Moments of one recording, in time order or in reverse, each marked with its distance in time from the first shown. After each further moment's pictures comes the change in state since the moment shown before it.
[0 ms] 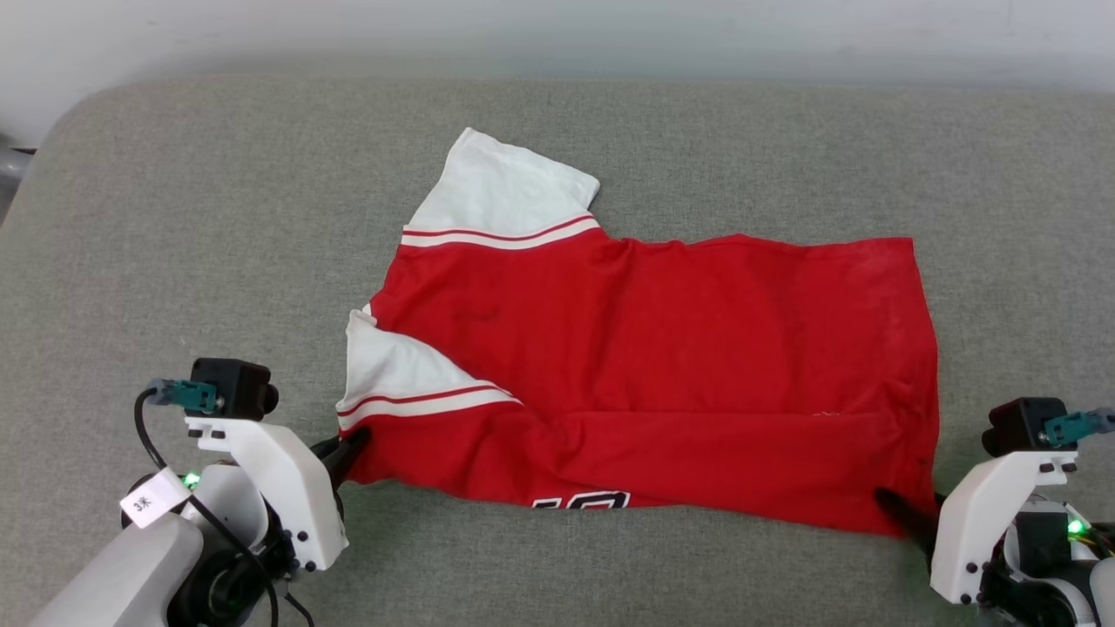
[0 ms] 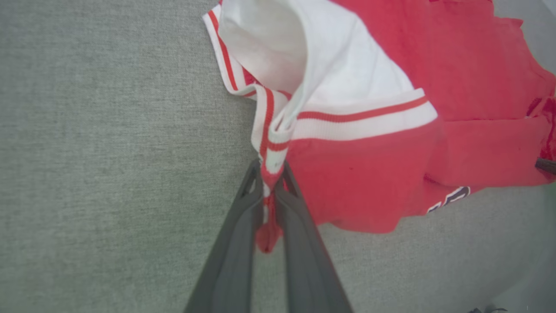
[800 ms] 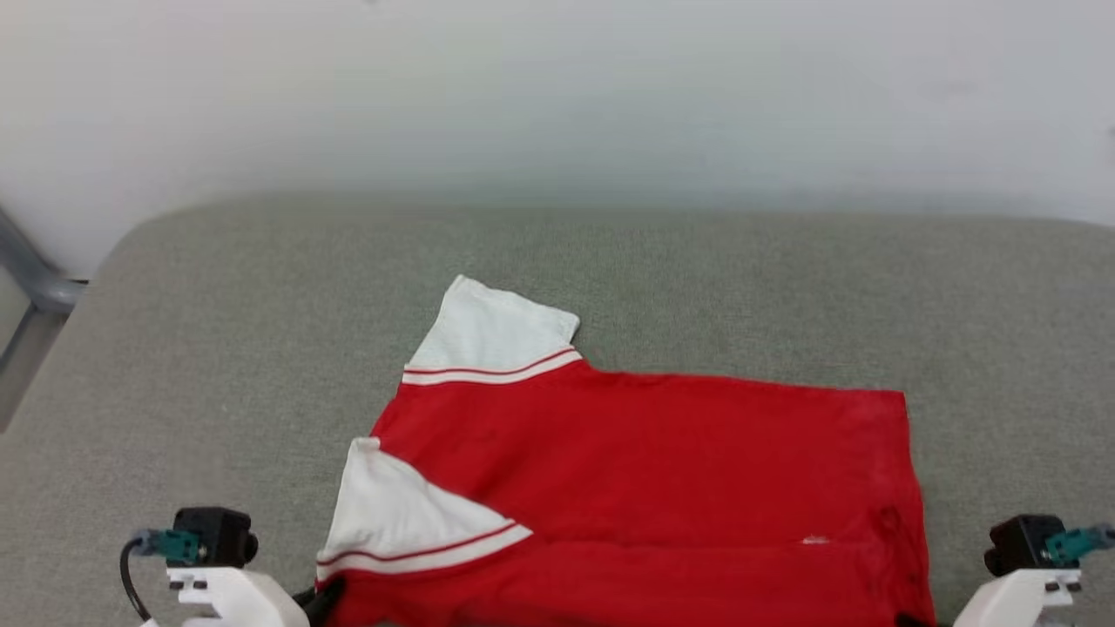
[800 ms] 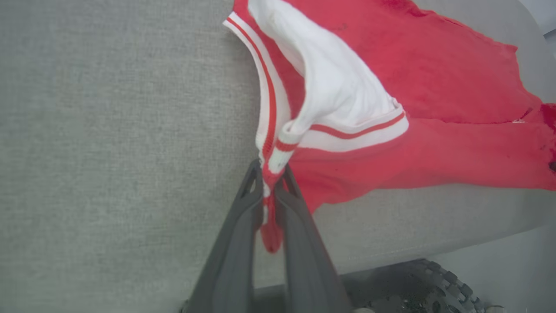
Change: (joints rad) left arm 0.283 0.083 0.016 -0.169 -0.029 0.136 -0.052; right arm 0.200 -0.036 -0.019 -0.134 0.085 0.001 0.014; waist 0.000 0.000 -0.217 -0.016
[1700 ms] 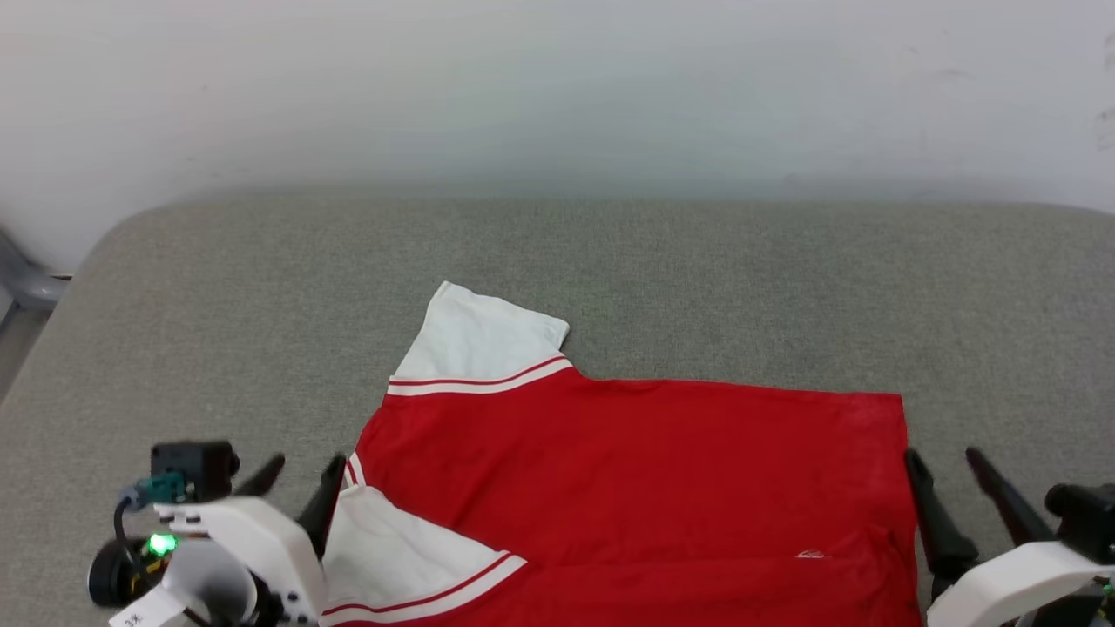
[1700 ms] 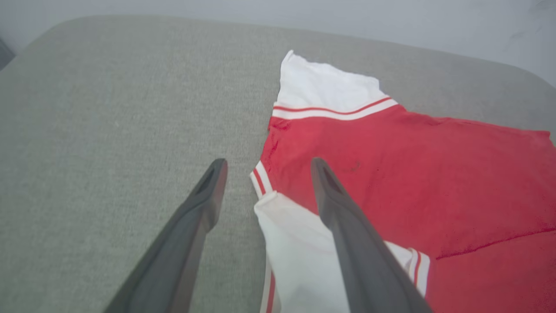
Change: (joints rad) left arm -0.106 -0.092 0.003 0.194 0.130 -0.041 -0.231; right arm -0.008 0.131 -0.057 -0.025 -0.219 0.000 -0.648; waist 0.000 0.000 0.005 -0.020
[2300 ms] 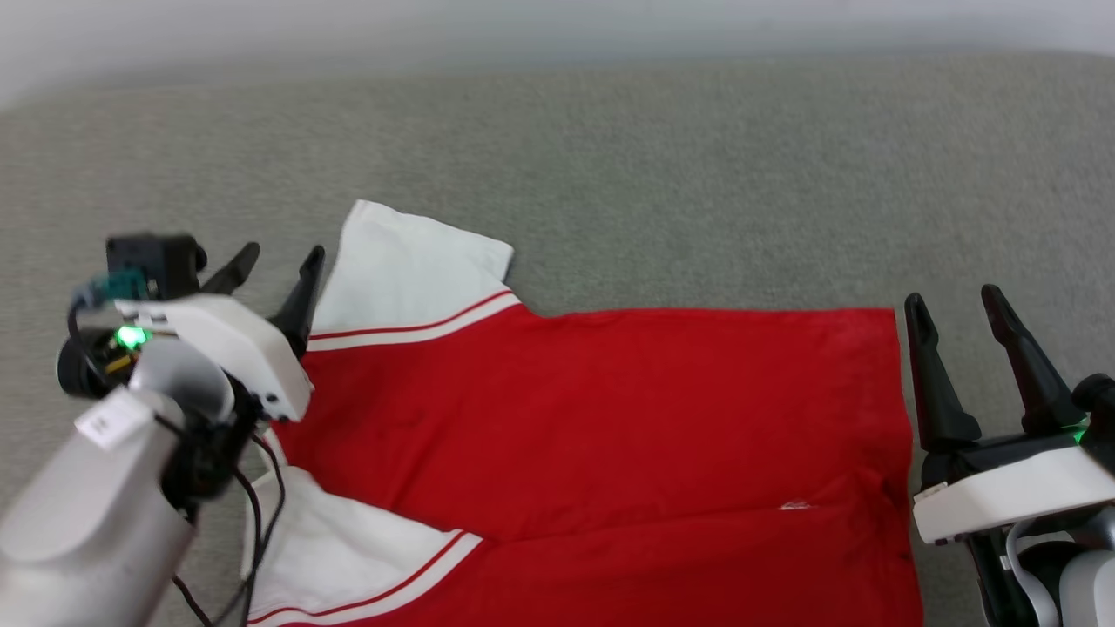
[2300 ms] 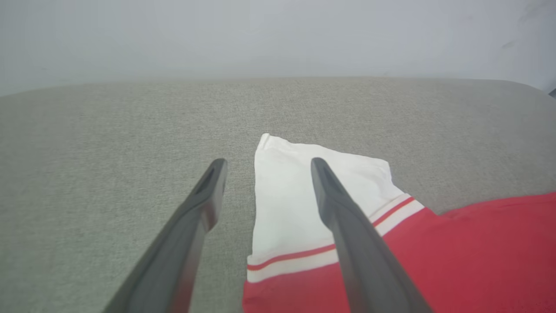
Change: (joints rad) left arm -0.400 -0.075 0.018 0.210 0.097 -0.112 -0.074; right arm -0.168 0.056 0.015 -0.205 -0.123 0.000 -0.091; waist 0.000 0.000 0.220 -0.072
